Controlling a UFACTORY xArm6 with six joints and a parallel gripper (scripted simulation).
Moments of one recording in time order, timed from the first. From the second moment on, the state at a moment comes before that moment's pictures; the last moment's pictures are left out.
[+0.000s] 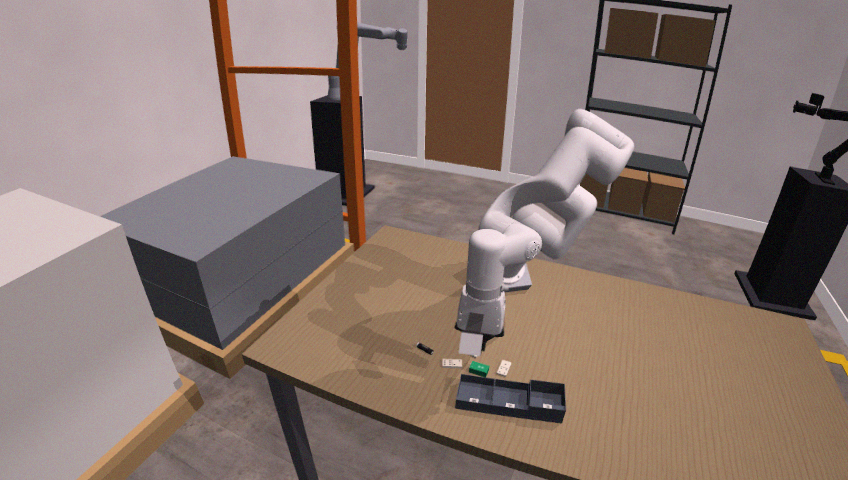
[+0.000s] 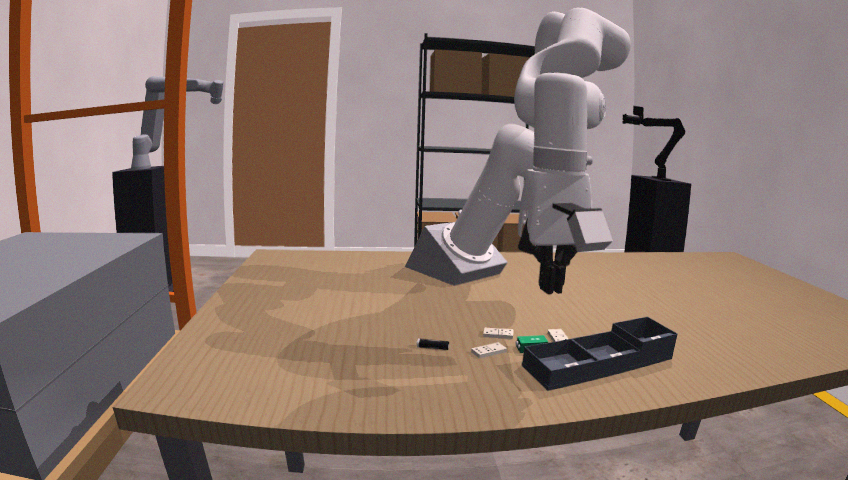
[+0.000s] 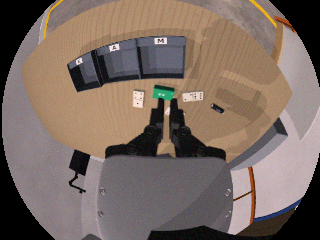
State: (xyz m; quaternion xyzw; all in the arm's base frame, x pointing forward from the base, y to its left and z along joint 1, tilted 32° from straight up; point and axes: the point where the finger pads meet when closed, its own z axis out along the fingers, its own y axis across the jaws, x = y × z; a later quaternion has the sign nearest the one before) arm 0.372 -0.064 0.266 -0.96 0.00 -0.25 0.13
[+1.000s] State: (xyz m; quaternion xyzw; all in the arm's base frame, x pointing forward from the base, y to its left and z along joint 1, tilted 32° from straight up) arm 0.442 -0.042 0.227 -0.96 0.00 -0.25 0.12
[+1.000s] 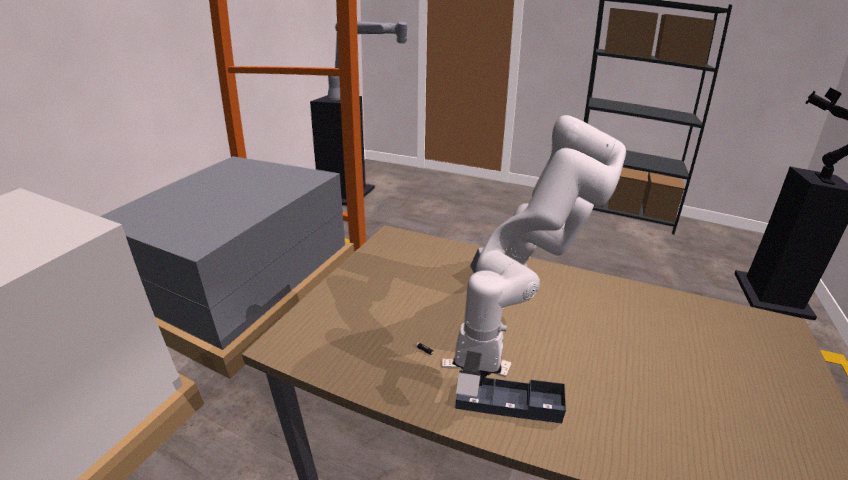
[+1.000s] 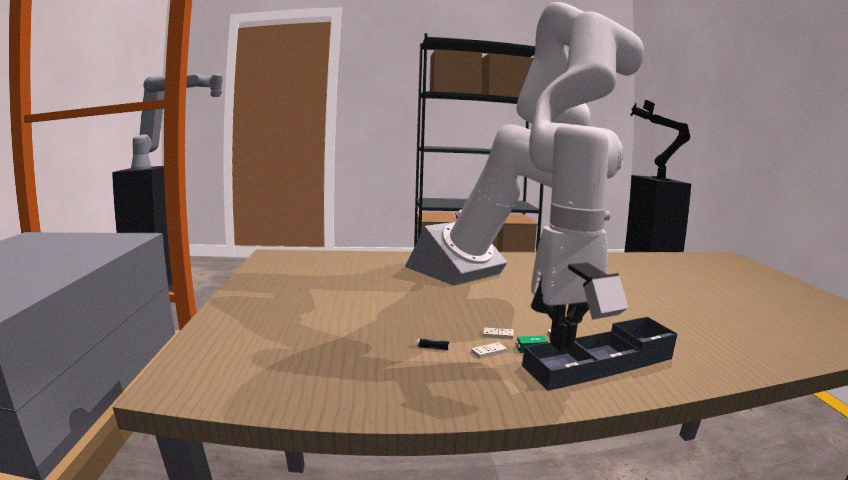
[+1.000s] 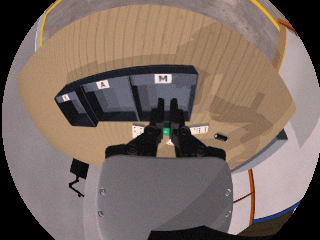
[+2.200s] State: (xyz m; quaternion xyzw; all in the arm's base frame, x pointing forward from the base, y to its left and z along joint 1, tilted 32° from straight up) arm 0.457 -0.035 0.202 -0.96 0.00 -0.25 0.12
